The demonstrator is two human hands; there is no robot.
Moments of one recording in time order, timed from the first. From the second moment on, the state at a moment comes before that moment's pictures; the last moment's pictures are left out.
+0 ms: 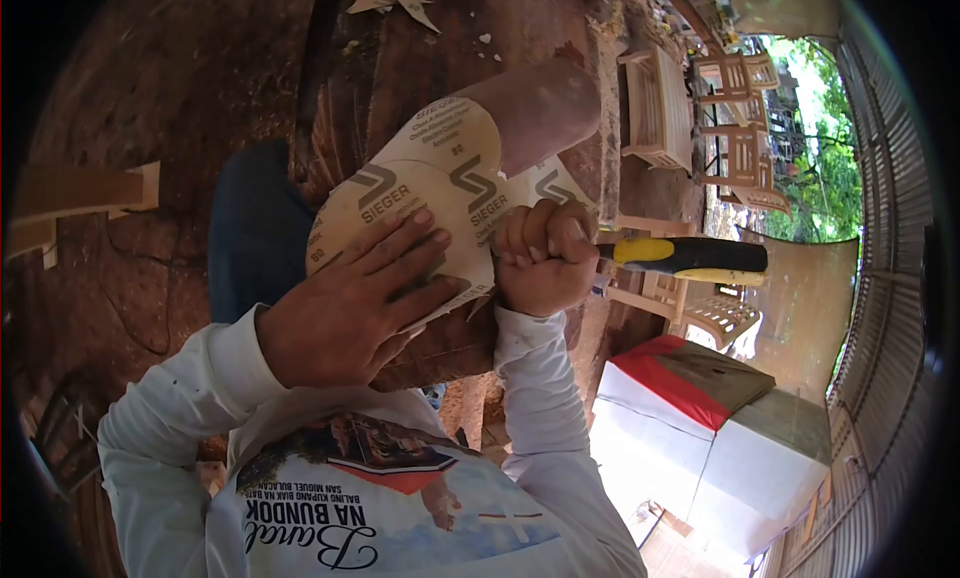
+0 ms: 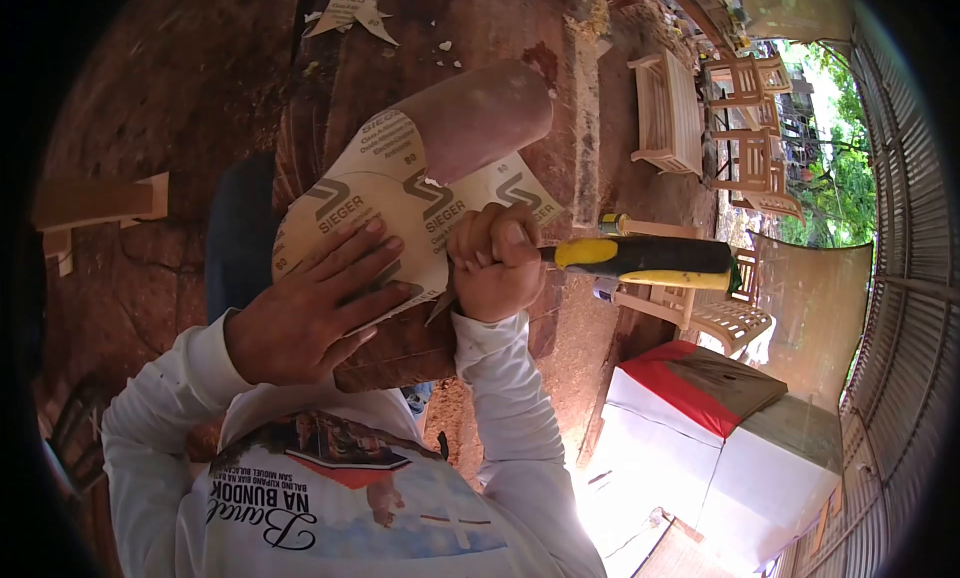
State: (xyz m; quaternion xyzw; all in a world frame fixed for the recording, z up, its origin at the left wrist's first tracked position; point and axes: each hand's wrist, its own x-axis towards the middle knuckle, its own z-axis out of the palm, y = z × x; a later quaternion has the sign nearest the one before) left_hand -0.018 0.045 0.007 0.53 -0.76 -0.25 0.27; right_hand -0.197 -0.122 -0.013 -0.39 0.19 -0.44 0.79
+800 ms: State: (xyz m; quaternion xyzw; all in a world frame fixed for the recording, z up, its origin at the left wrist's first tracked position) left_hand -0.013 0.044 0.007 0.52 -0.75 -0.28 0.29; right_hand -0.189 -0.114 -0.003 -0.41 0.33 -0.41 0.74
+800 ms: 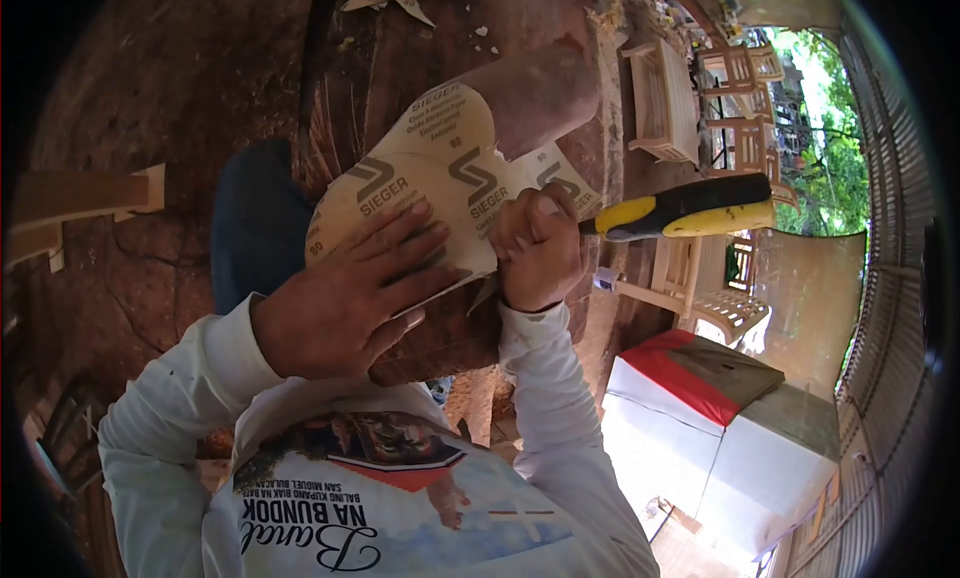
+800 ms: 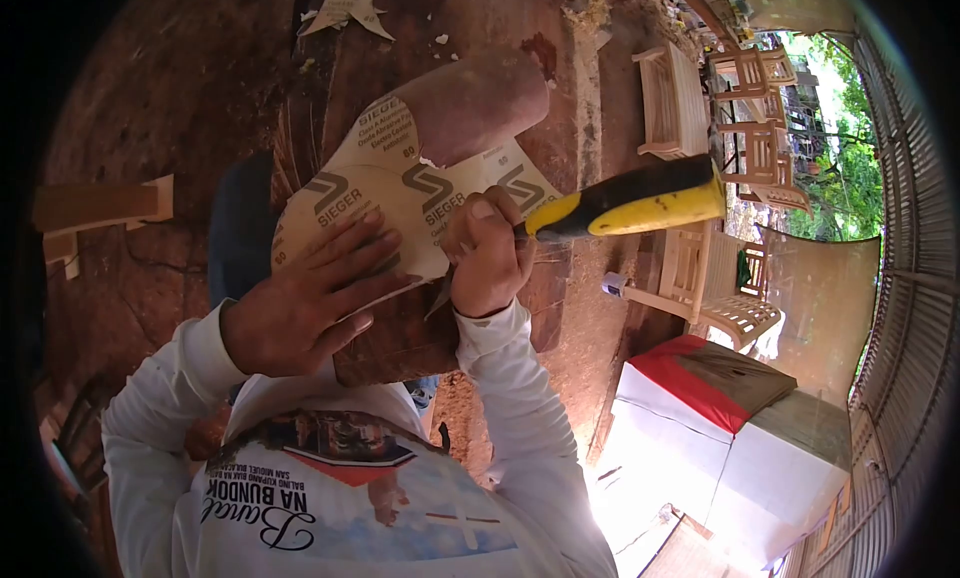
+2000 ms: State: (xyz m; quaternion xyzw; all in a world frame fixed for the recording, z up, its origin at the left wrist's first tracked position) left_hand -0.005 0.042 0.003 0.51 -0.75 -0.30 0.29; right_hand -0.189 -0.113 -0.011 -0.43 0.26 -0.44 0.75
